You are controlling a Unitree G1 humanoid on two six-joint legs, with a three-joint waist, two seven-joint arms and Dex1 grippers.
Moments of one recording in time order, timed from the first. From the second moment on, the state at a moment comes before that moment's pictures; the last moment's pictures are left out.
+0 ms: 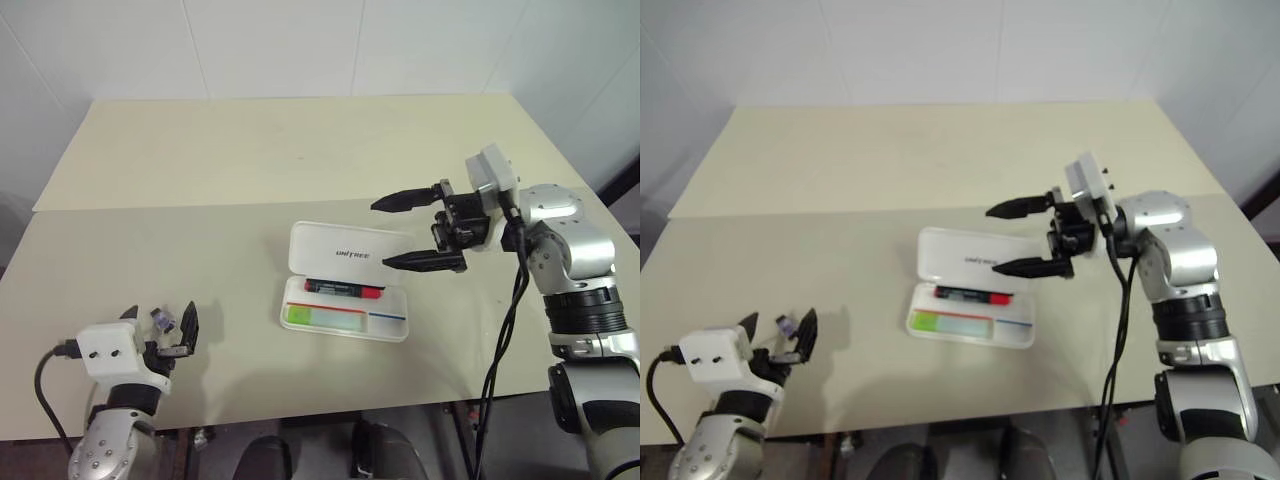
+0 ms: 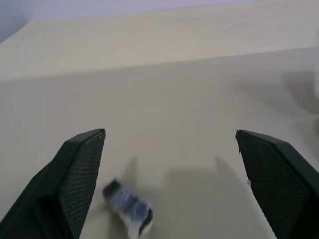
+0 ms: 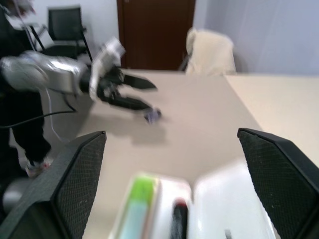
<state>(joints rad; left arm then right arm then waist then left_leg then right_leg) 0.45 0.04 0.31 -0.79 -0.22 0.41 -0.01 -0.80 -0.63 0.04 0.19 0.56 0.30 1.53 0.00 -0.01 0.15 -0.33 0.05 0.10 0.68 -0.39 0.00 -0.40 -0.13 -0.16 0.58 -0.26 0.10</state>
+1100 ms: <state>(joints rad) 0.32 -0.08 0.27 -0.61 -0.16 0.43 0.27 -0.88 -0.80 0.27 0.47 0.66 0.07 1.55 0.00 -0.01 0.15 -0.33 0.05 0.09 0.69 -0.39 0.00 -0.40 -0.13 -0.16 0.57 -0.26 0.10</state>
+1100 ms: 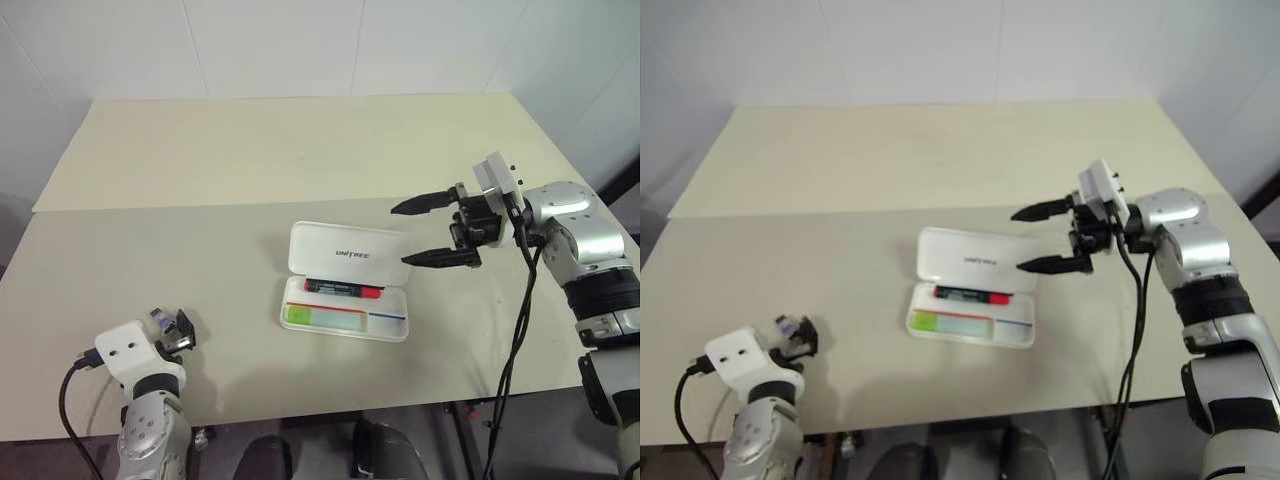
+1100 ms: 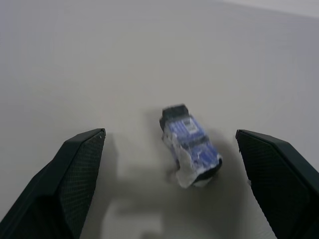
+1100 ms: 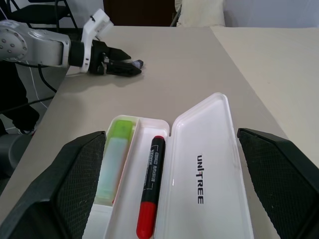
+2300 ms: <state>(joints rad) 0.04 0.10 0.25 -0.64 -0.32 0.43 0.03 -0.81 -0.73 0.05 0.45 0.56 0.06 1.55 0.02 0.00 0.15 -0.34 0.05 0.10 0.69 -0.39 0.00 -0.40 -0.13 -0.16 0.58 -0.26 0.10</state>
